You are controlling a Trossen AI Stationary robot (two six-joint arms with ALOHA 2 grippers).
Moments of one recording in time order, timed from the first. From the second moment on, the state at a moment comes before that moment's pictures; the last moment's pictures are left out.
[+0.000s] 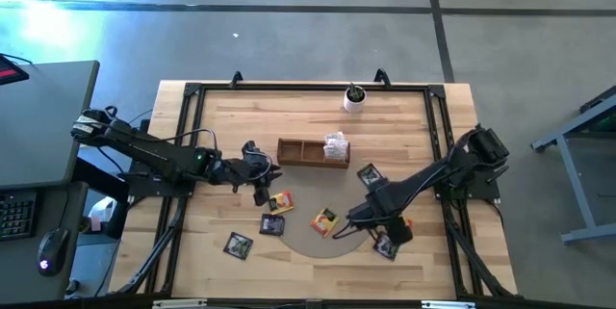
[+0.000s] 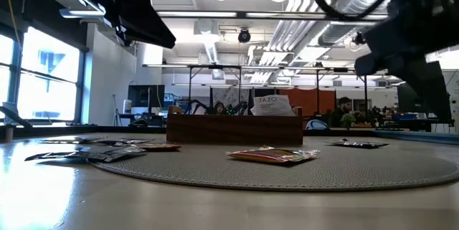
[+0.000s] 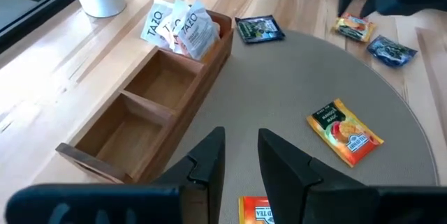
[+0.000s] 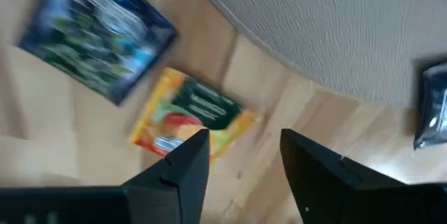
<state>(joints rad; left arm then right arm) -0.27 1.16 0.69 -0.11 -0.45 -0.40 0.42 1.76 1.14 -1.16 -0.08 0.12</state>
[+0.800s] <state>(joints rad) -0.27 1.16 0.69 -0.11 -0.45 -0.36 0.42 1.76 0.91 -0.88 -0.14 0.09</state>
